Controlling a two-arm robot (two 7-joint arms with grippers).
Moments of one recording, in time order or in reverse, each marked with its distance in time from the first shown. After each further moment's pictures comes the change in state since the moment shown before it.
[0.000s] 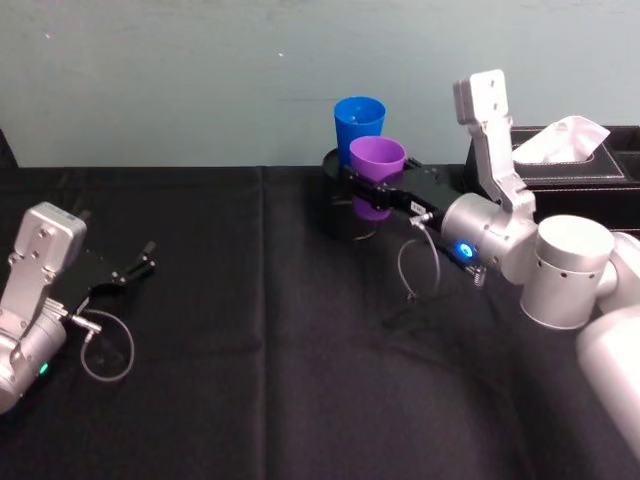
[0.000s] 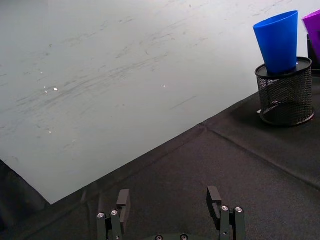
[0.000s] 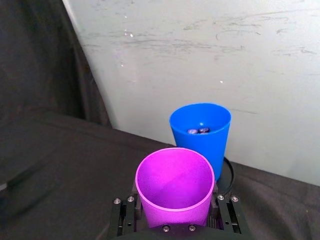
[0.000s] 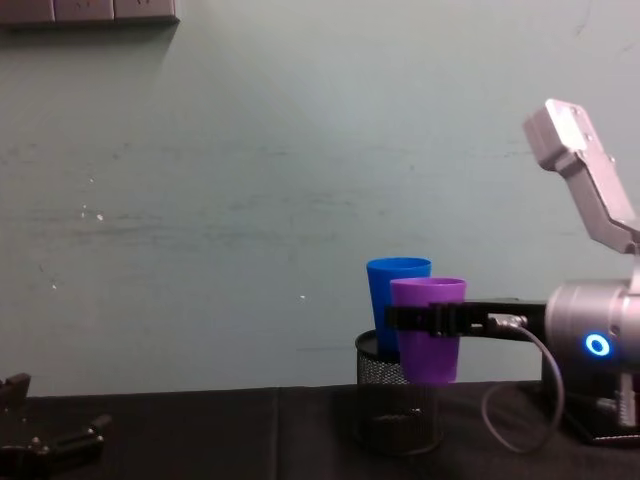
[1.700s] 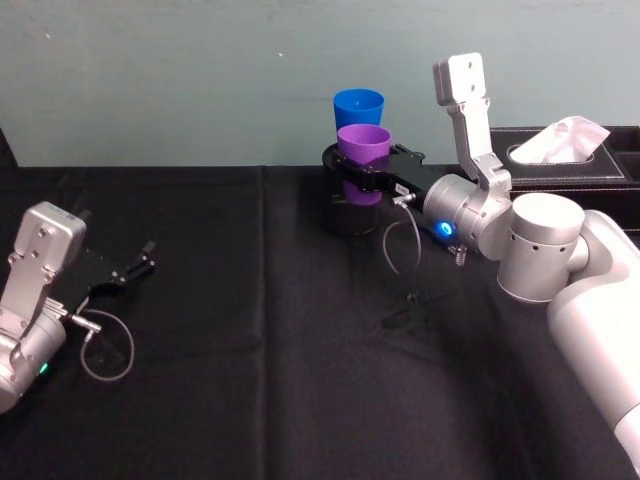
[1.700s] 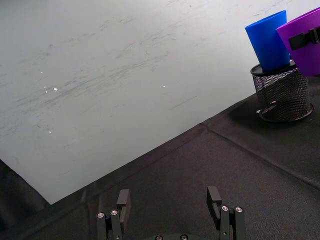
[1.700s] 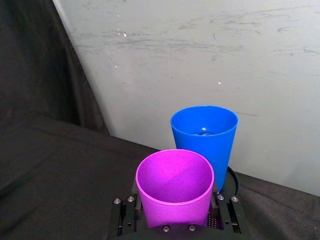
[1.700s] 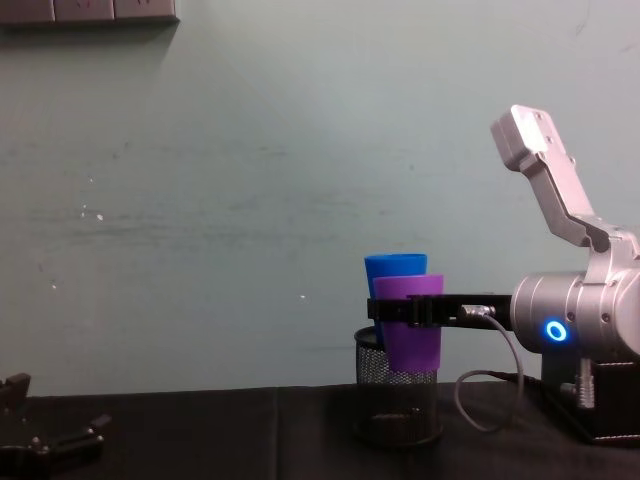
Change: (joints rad) left arm 0.000 0.000 0.000 0.000 0.000 0.000 0.000; right arm 0.101 -0.065 -0.004 0.163 -0.022 -0.029 0.007
